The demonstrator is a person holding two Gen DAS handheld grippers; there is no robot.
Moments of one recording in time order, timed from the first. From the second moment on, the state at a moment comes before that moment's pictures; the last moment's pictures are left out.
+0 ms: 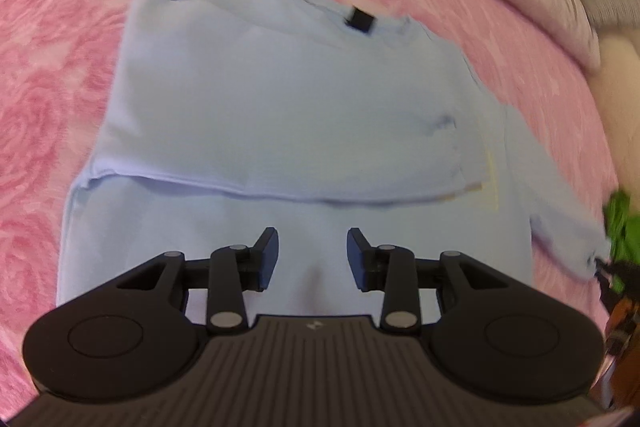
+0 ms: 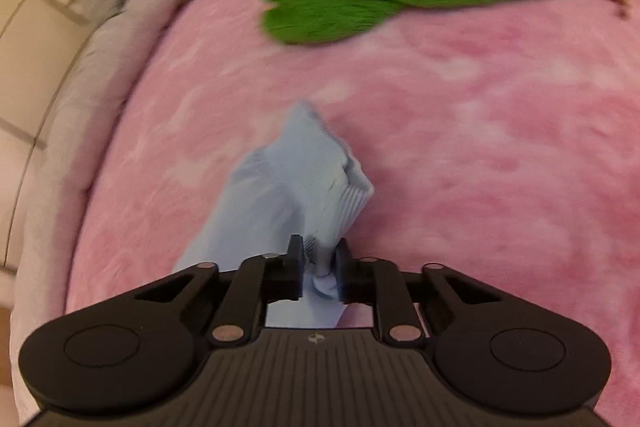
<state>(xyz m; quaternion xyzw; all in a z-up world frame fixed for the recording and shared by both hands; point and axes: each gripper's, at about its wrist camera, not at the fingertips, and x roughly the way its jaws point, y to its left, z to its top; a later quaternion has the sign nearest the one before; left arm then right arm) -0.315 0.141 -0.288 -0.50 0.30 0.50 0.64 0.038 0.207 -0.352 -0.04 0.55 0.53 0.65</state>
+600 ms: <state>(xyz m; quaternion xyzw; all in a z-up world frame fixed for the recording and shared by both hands) -0.383 0.121 -0.292 -0.59 0.20 0.51 0.60 -0.341 0.111 -0.286 -0.36 0.34 0.81 0.30</state>
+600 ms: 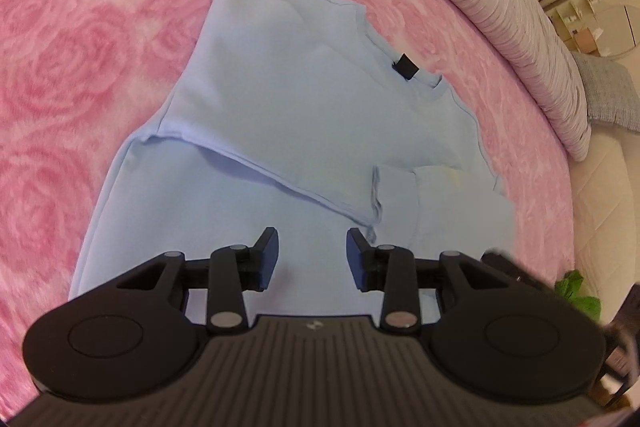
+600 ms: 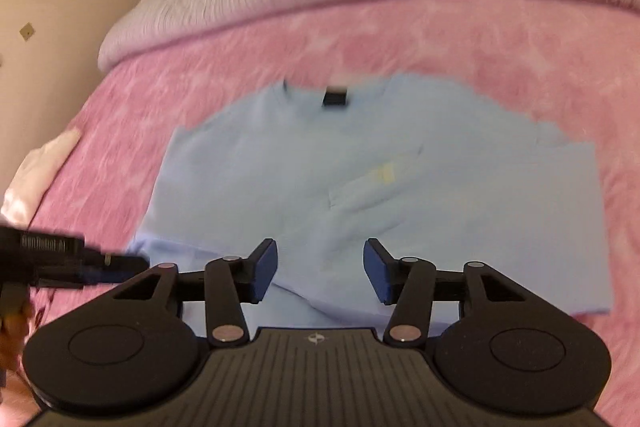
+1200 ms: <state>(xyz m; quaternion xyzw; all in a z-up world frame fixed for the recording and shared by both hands) -0.290 0.161 -0.377 -0.66 0.13 0.46 0.58 -0.142 0.162 -0.343 -0.29 0.56 0.57 0.53</state>
